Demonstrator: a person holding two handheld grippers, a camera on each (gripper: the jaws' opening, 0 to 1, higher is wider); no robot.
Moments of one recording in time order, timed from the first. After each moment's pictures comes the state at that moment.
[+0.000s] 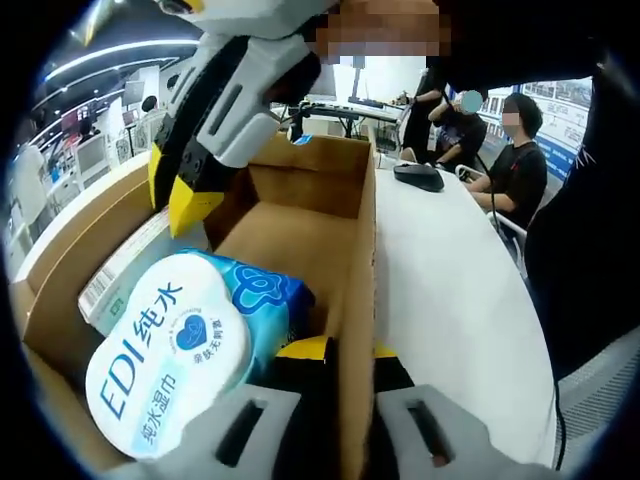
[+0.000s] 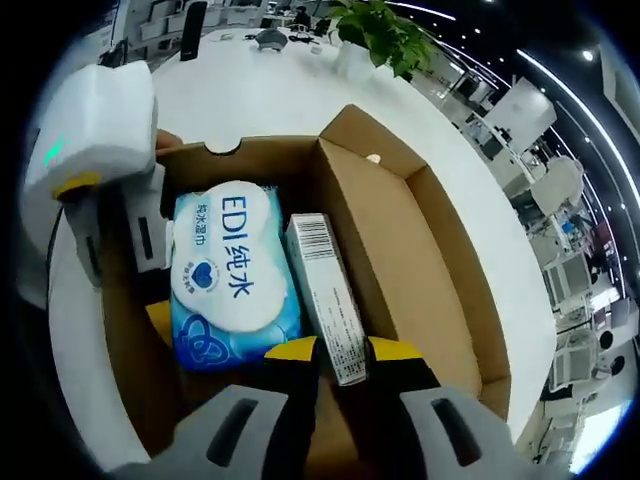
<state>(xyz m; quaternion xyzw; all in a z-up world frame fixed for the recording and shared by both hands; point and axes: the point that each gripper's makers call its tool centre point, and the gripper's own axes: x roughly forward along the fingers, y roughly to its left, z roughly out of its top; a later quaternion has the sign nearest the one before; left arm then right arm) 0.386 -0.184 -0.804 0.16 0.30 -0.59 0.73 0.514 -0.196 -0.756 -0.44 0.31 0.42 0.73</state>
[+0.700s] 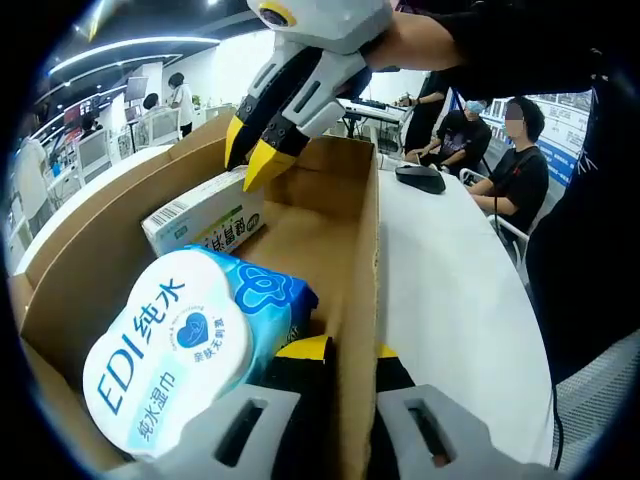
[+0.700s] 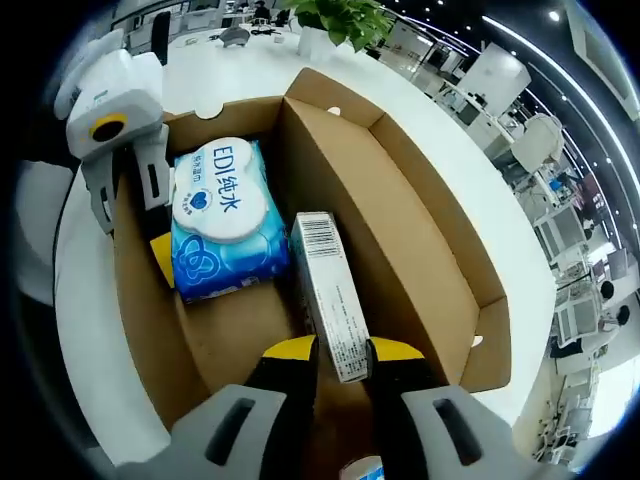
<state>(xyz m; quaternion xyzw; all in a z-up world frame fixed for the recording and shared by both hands) 0.387 -0.183 -0.804 0.16 0.30 -0.59 0.74 0.502 -0.251 -0.756 -0.40 0.36 0.39 0.75</state>
